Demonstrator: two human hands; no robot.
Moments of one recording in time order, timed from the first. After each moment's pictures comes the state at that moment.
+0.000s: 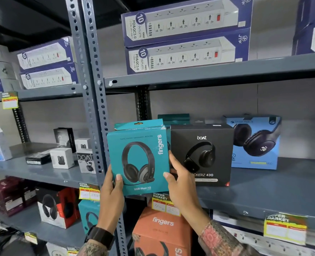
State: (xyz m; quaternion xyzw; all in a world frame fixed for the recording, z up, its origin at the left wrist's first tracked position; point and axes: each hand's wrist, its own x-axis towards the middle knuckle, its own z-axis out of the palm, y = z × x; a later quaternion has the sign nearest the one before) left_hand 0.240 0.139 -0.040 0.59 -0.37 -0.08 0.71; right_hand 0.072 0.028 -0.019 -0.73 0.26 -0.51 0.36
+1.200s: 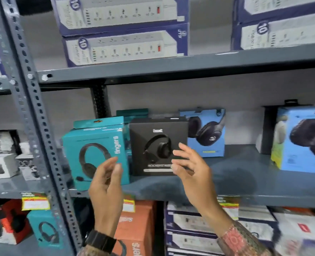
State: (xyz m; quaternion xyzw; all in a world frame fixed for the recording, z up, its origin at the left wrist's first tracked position) left_hand 0.110 0.090 -0.016 0.53 -0.38 -0.03 0.76; right_hand -0.083 -0.008 -0.011 -0.67 0.23 -0.60 0.38
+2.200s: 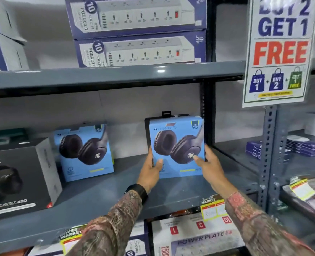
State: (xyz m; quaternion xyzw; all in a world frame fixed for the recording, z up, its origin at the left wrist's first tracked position) left_hand -0.297 -0.189 -0.016 0.45 -0.64 -0.36 0.51; right_hand -0.527 -0.205 -0.022 -0.57 0.47 -0.59 0.33
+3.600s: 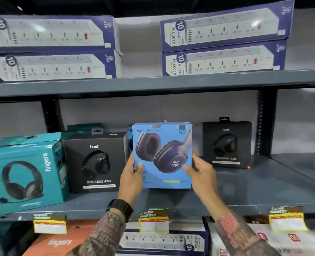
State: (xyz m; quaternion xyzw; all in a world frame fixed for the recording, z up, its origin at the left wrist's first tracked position) left_hand -0.085 -0.054 0.011 0.54 -0.49 -0.26 0.64; right_hand -0.294 -0.113 0.005 -0.63 0.42 -0.58 0.30
